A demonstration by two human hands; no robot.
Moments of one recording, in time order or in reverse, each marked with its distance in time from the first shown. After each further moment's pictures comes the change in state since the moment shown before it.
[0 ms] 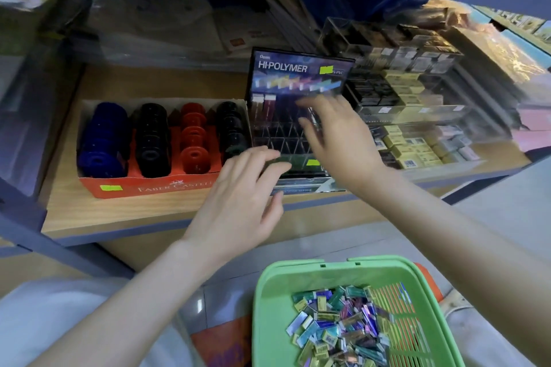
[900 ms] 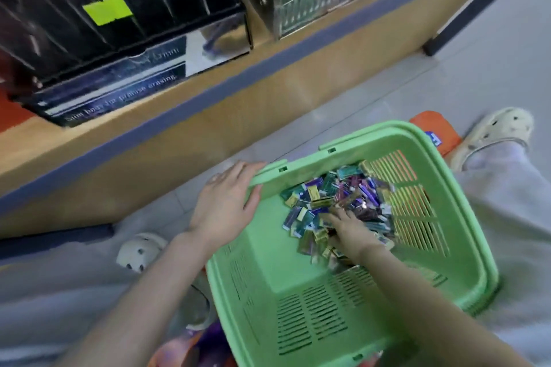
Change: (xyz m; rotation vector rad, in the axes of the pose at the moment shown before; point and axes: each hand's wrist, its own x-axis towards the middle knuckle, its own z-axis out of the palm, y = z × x) left_hand -0.073 0.027 0.188 -0.047 -0.703 -0.118; right_hand -0.416 0.058 0.154 0.284 -1.213 0.812
